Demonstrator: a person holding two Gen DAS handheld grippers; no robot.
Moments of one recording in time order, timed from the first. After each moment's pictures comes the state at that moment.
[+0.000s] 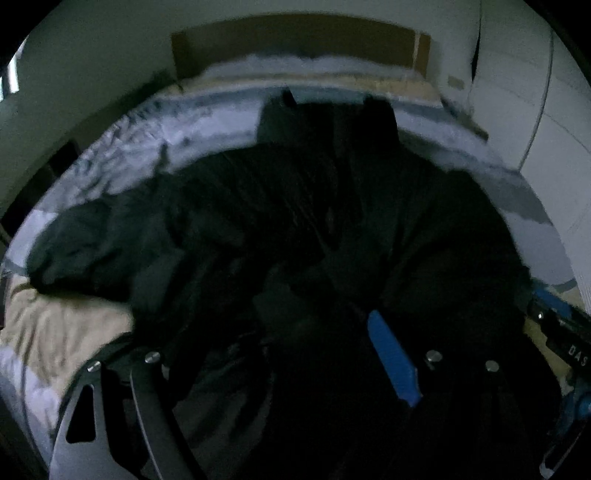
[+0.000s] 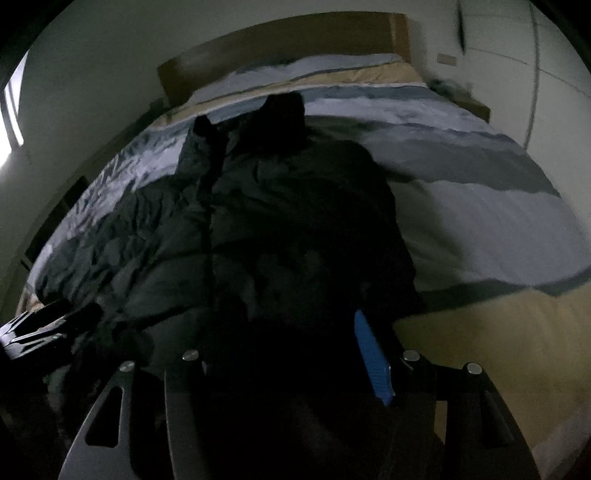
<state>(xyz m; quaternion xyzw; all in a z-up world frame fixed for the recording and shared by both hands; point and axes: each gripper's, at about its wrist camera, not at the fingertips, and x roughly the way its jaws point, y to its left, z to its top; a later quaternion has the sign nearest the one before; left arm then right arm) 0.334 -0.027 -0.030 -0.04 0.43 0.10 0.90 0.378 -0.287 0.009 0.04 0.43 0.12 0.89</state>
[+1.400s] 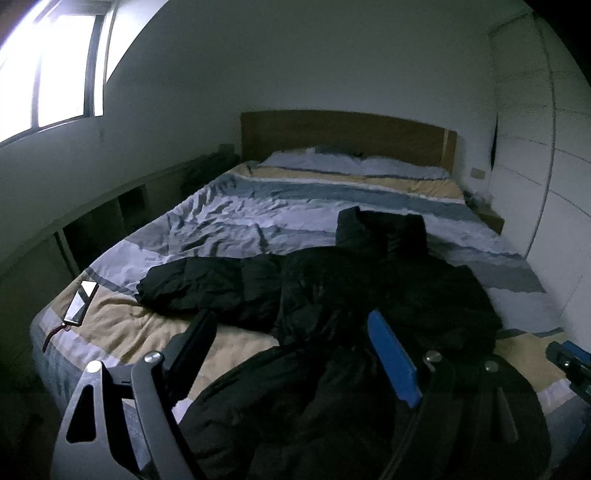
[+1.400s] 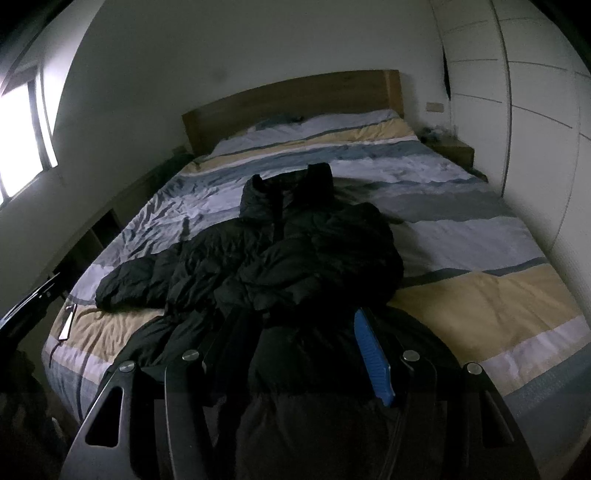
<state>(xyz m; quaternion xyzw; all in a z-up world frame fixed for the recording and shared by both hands) 0.141 0.056 0.115 -0.05 0.28 0.18 0.94 0.207 -0.261 0.123 0.06 0.35 0.13 0.93</state>
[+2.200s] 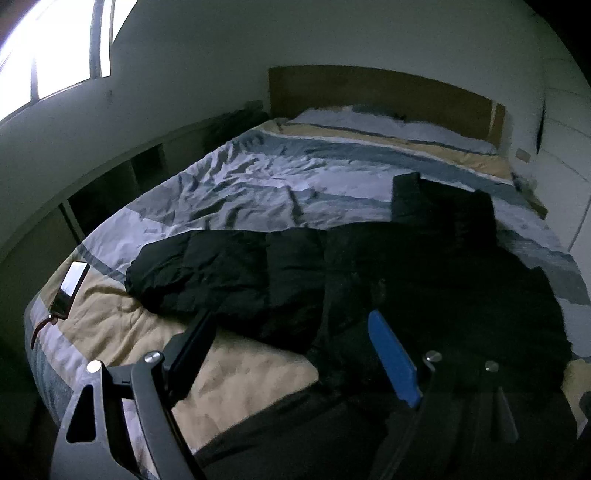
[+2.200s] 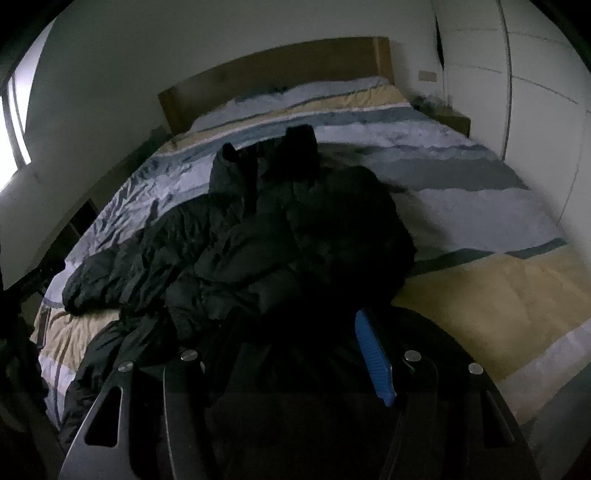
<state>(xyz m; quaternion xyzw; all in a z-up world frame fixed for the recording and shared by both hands) 0.280 0.153 0.032 -0.07 0.35 0.24 0.90 0.293 -0.249 0.046 0.06 0.41 0.10 0.90</state>
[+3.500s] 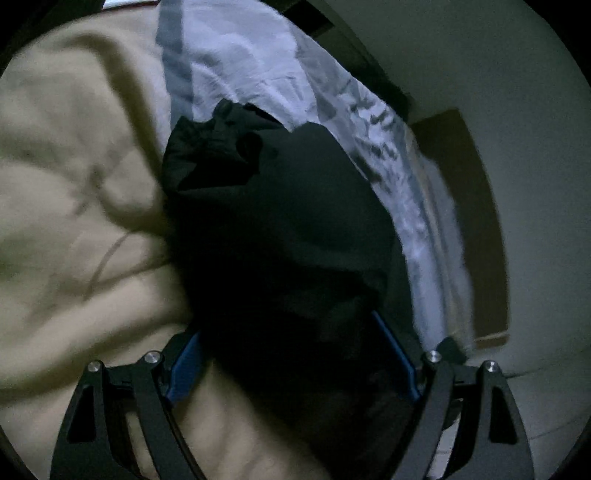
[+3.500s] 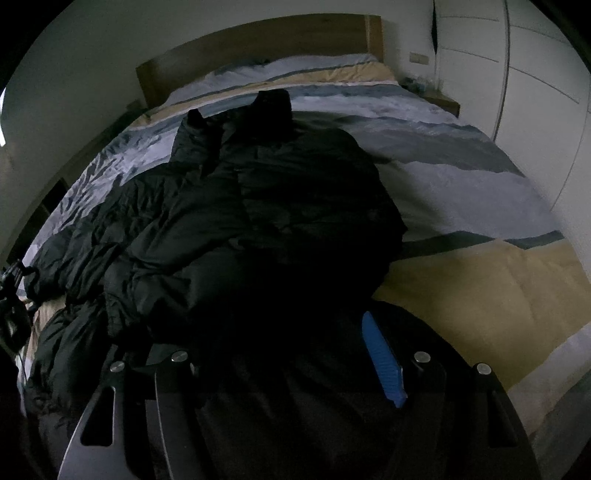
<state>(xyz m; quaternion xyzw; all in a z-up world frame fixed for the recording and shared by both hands) 0.265 0.478 -0.152 -0.59 0.25 0.24 0.73 0.332 -0.259 0.004 0.02 0.45 0.06 0.89</state>
